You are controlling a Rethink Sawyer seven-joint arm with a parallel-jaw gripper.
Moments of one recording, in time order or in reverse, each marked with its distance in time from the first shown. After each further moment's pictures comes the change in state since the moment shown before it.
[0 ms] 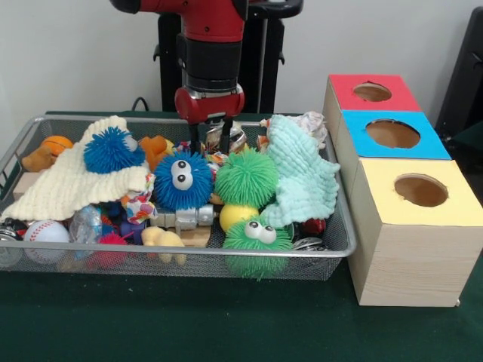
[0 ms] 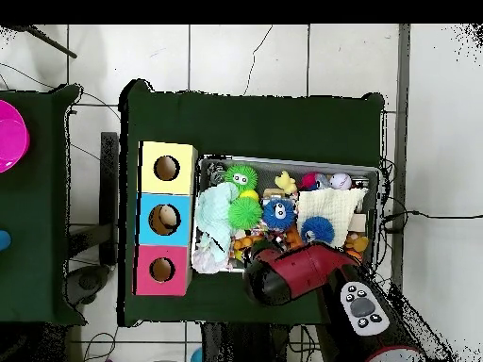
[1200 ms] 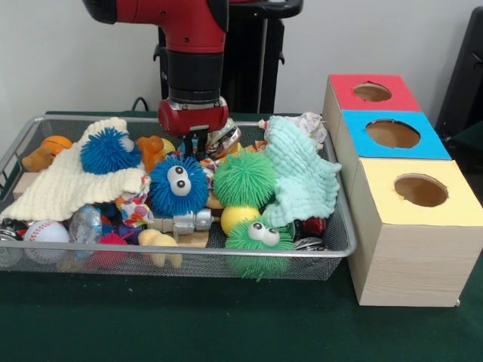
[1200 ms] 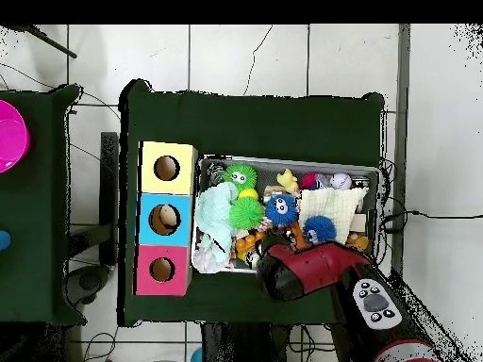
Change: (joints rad) arm -0.039 0.052 -0.017 -0.053 -0.012 -0.084 0.000
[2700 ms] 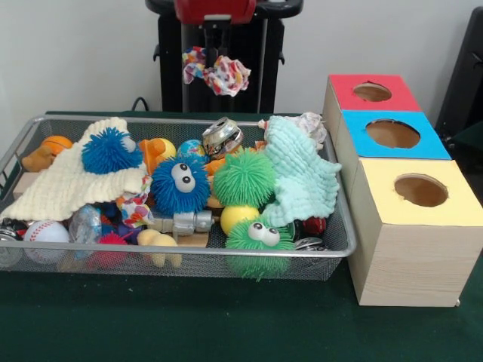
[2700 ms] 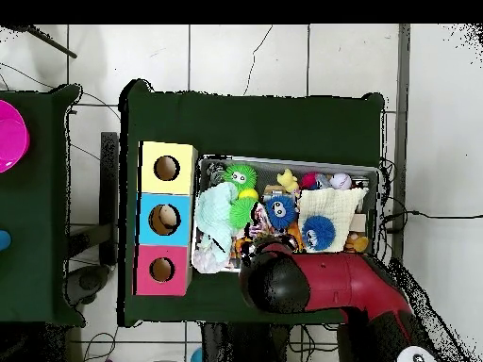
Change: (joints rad) arm -0.148 -0.470 0.272 0.232 0.452 0.455 0.000
